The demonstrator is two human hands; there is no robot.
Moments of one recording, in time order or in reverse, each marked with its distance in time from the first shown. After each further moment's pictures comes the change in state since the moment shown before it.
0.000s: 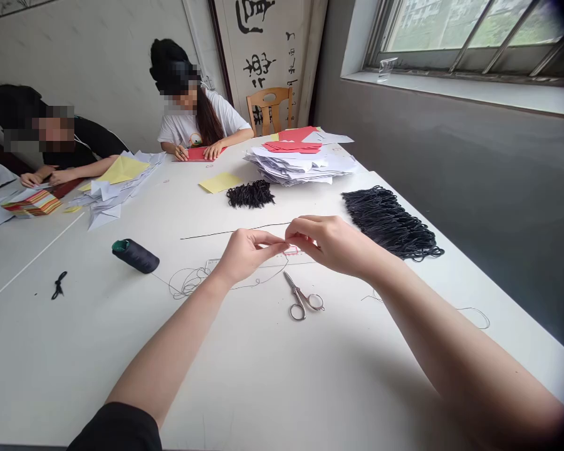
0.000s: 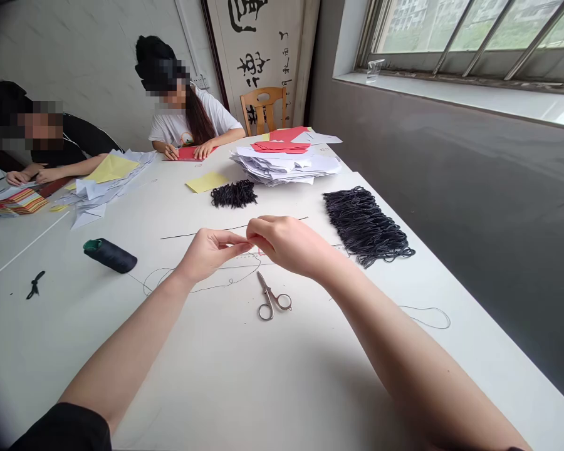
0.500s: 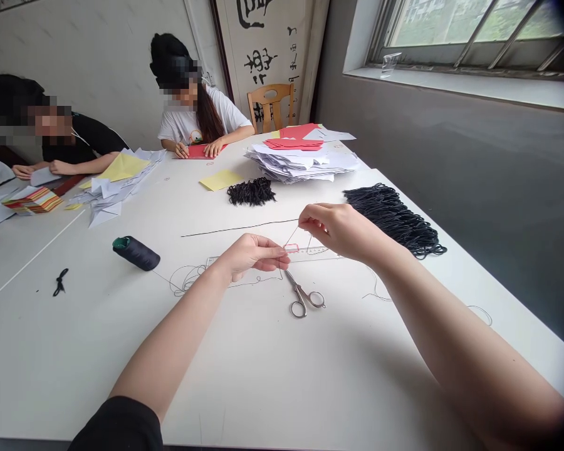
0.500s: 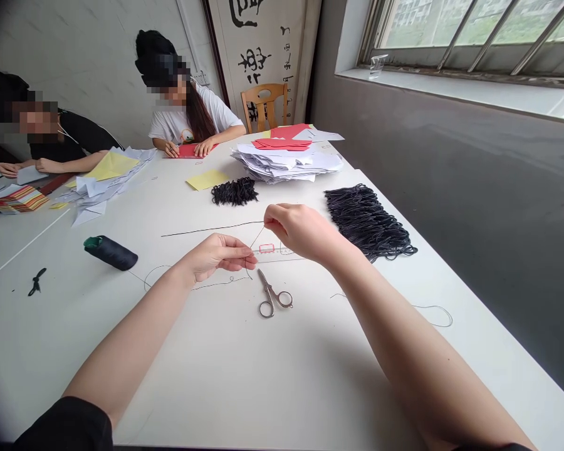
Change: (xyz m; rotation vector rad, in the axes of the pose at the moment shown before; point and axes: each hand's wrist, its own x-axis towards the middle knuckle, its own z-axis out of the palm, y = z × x) left_hand 0.008 -0.018 -0.007 -0.239 -0.200 -0.393; right_hand 0.001 0.025 0.001 -0.101 0.010 0.138
